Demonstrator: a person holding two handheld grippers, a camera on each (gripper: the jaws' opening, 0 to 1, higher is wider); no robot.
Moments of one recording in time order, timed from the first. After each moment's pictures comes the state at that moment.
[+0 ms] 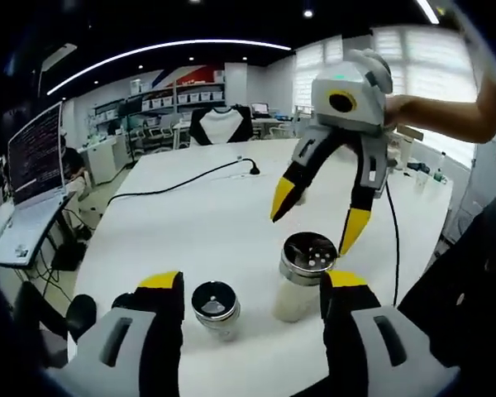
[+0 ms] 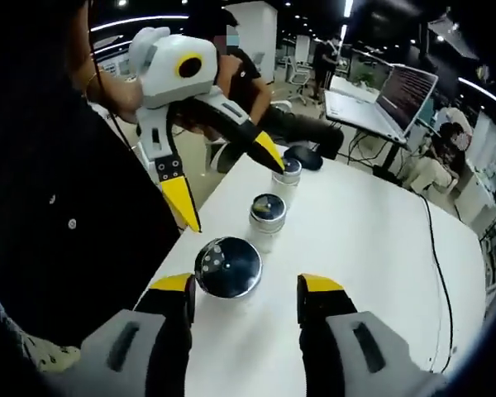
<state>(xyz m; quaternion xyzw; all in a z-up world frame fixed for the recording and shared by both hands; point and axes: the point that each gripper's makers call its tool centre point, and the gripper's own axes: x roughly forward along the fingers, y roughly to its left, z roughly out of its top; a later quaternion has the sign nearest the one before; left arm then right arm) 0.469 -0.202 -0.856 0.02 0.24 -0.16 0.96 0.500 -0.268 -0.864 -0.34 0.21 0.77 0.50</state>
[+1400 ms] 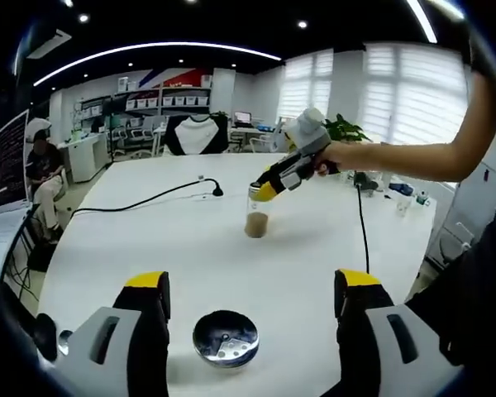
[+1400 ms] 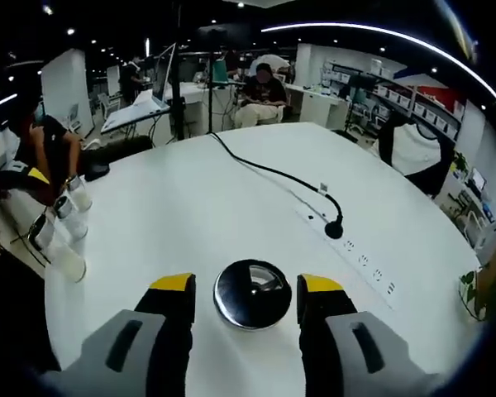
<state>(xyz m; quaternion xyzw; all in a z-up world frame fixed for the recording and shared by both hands) 0.511 -0.297 -0.823 -0.02 0.23 -0.20 0.95 0.750 -0.400 -0.880 -0.21 0.29 0.49 0.80</state>
